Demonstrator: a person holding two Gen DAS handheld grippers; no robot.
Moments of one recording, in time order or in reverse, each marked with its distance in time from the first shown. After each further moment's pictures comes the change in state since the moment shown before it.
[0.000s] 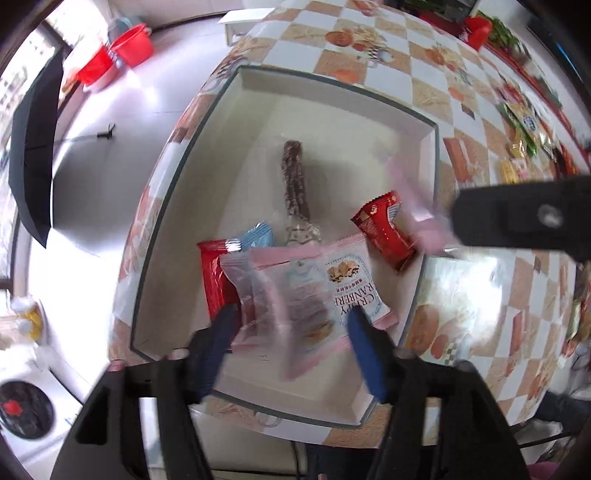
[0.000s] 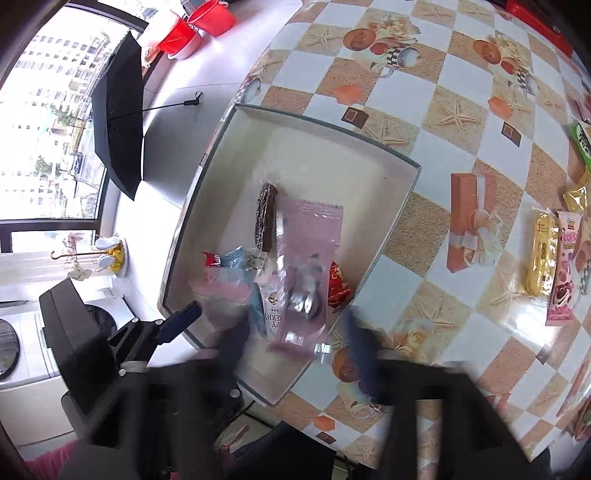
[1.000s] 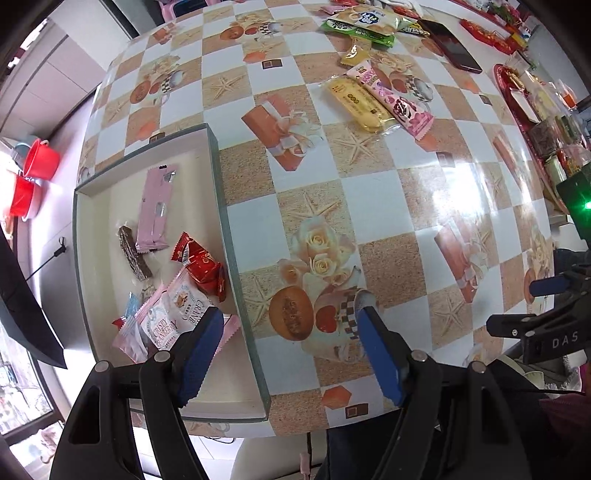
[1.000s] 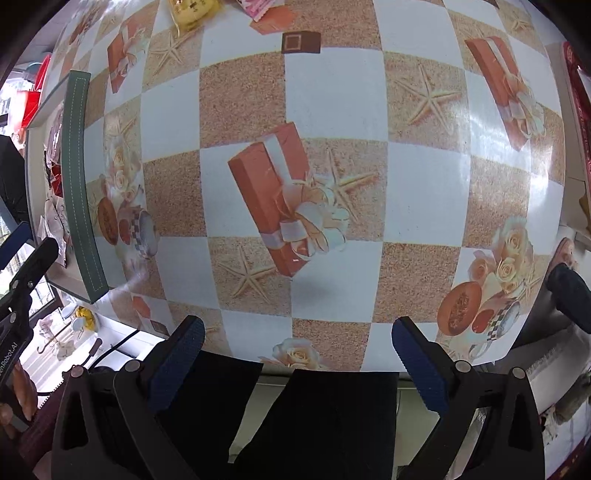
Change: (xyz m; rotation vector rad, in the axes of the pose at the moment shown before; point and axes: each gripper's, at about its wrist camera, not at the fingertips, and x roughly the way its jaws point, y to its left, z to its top) left arm -0.028 -0.158 -0.021 0.531 0.017 0.010; right arm 0.005 -0.204 -0.213 0.528 0.190 -0.105
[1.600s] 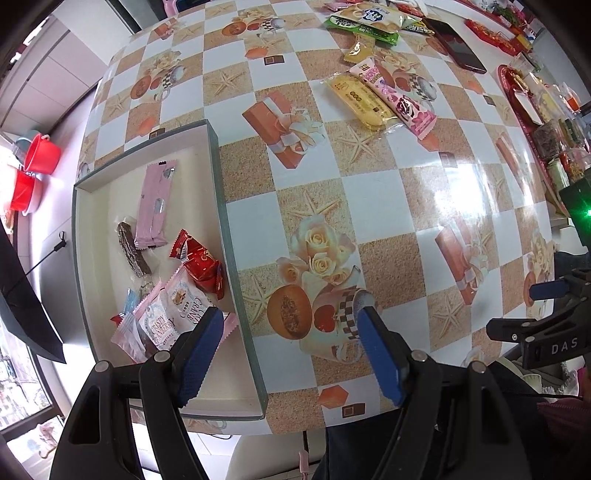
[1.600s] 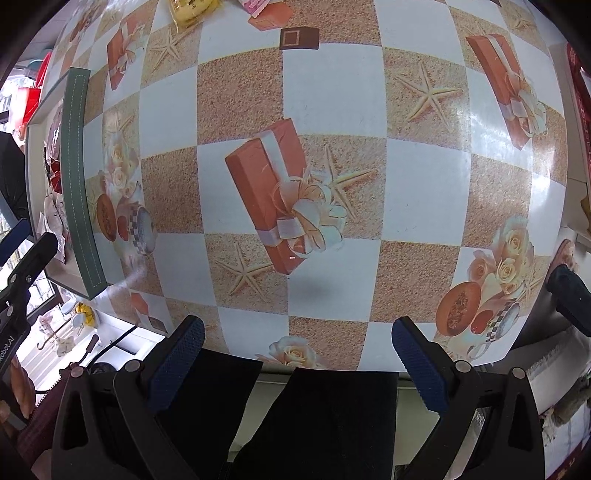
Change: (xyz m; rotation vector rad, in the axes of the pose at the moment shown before) left arm 0.002 0.001 0.002 -0.012 0.015 -0.002; right arm 0.003 0.002 0.000 -0.005 0.007 0.005
